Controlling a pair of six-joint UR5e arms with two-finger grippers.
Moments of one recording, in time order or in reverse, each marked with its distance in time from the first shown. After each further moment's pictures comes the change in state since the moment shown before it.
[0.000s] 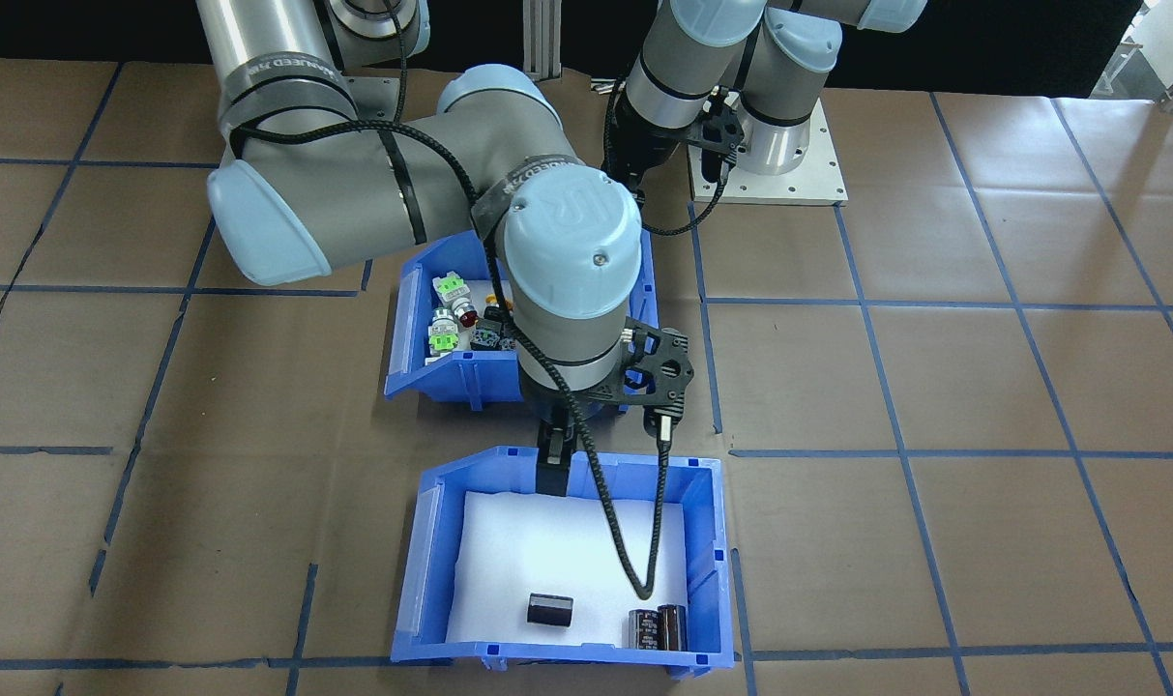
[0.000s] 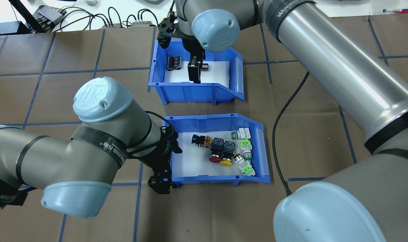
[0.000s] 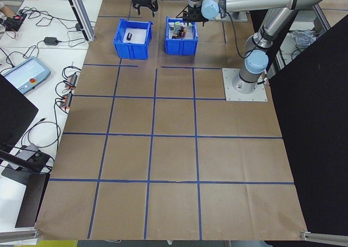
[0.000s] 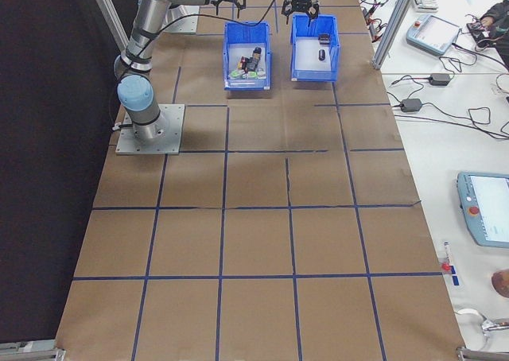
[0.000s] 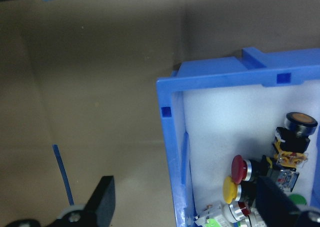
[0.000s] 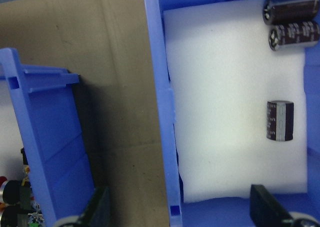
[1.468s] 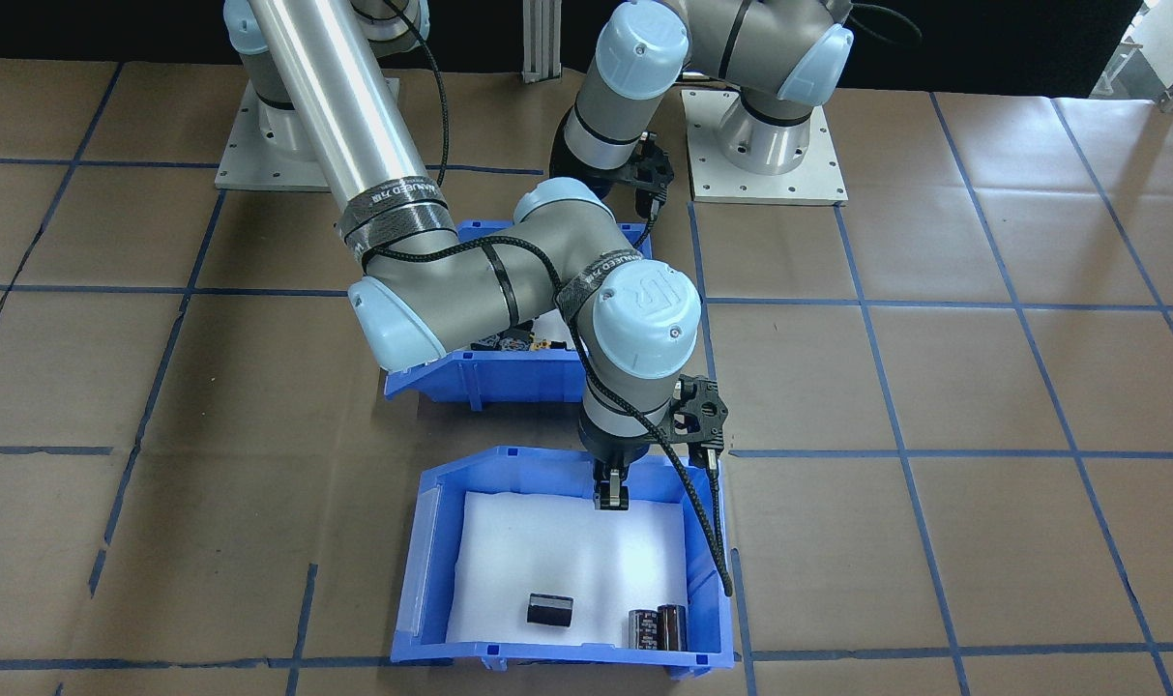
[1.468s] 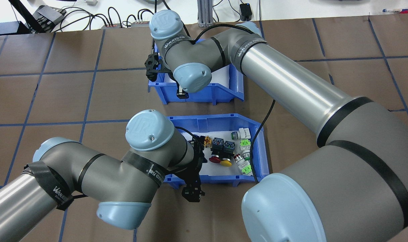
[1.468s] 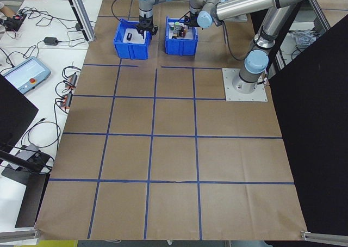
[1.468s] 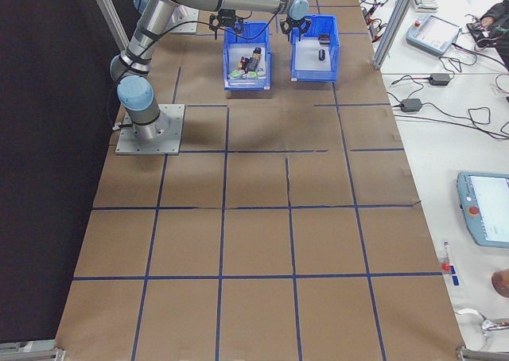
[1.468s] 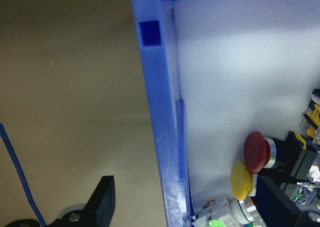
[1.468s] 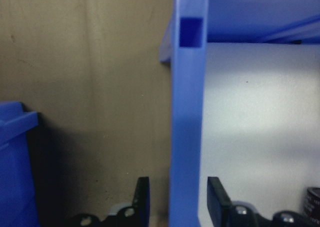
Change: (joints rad) left arm -0.134 -0.151 -0.069 0.266 -0.012 -0.127; right arm 0.059 0.106 0.092 -0.248 -0.051 -0.028
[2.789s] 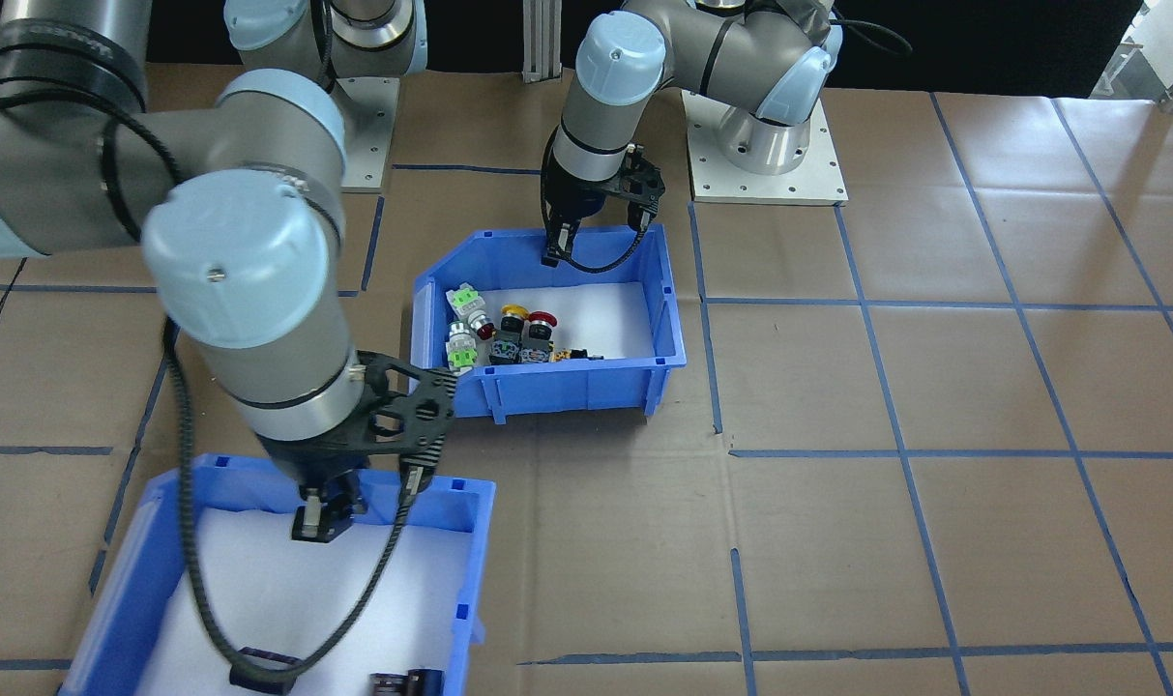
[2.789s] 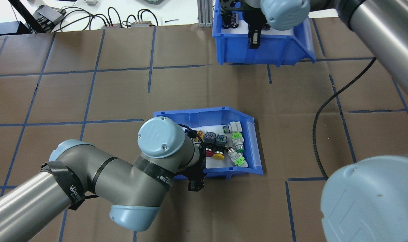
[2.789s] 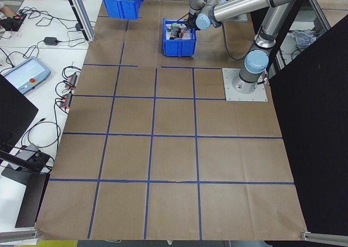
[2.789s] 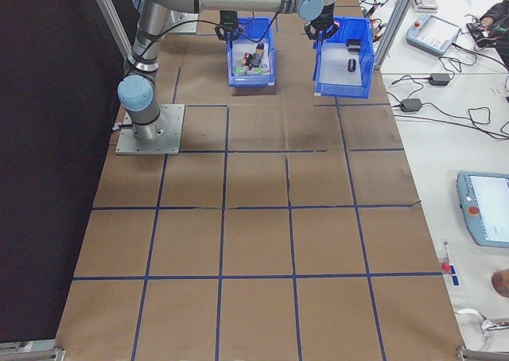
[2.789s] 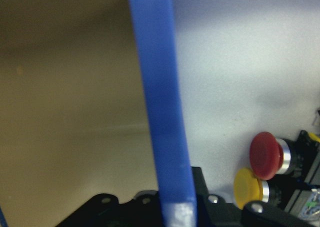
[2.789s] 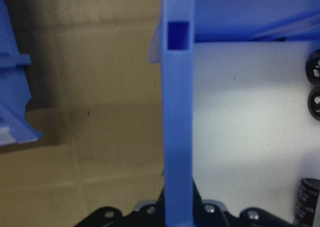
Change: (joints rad) left arm -0.034 -0.030 -0.005 0.128 0.117 0.007; right arm -0.370 -0.234 0.014 0.175 0.010 -0.297
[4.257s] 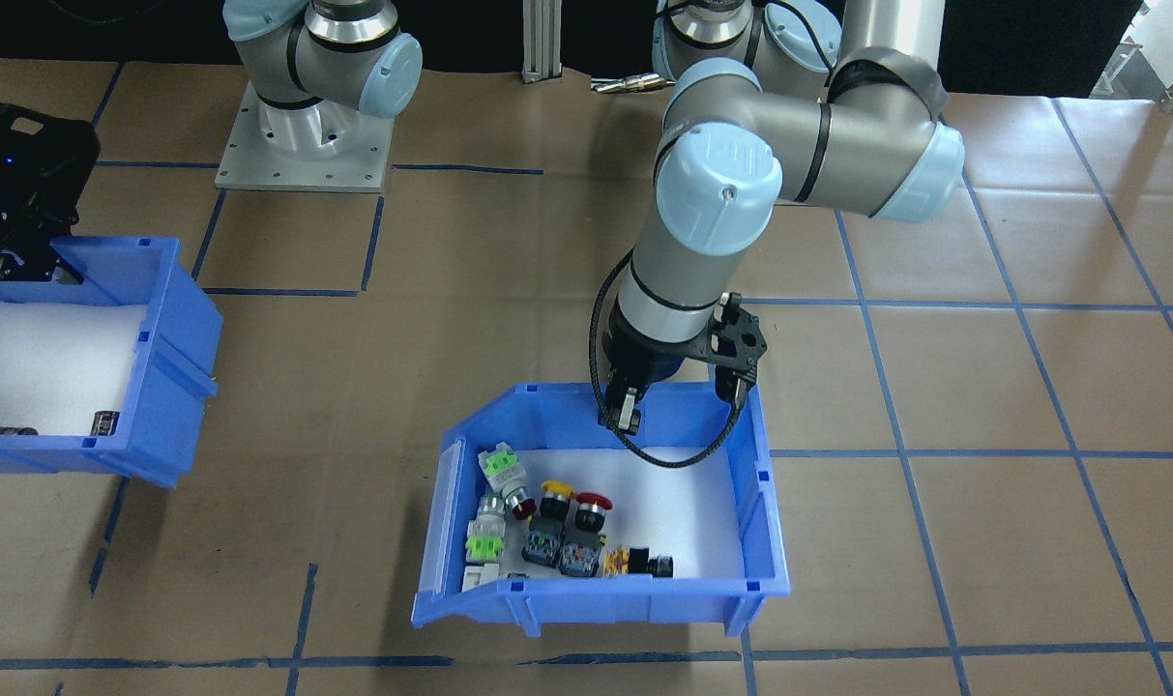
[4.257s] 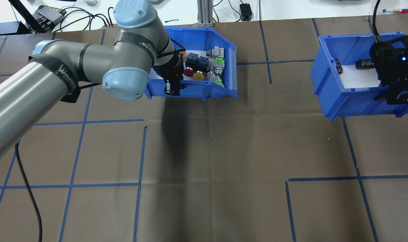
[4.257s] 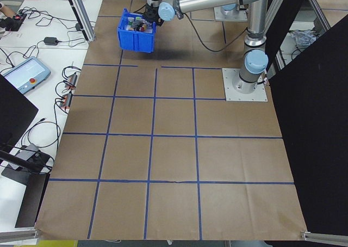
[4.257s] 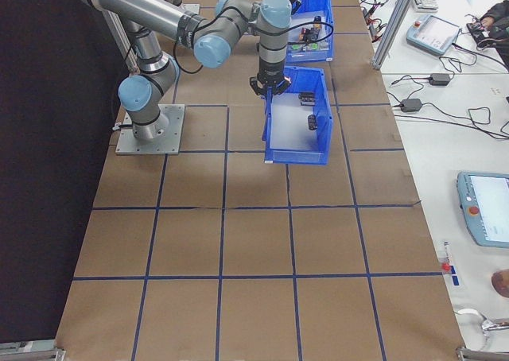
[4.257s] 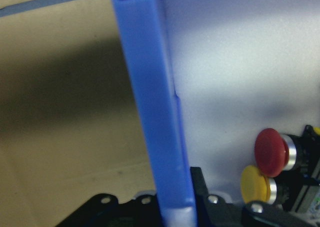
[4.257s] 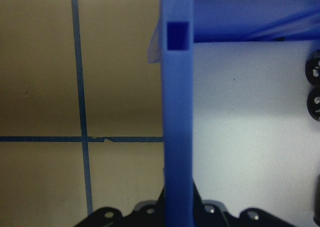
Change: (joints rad) left arm 0.231 -0.365 0.622 -0.235 0.025 0.293; right arm -0.524 -0.559 0.609 0.039 0.011 -0.625
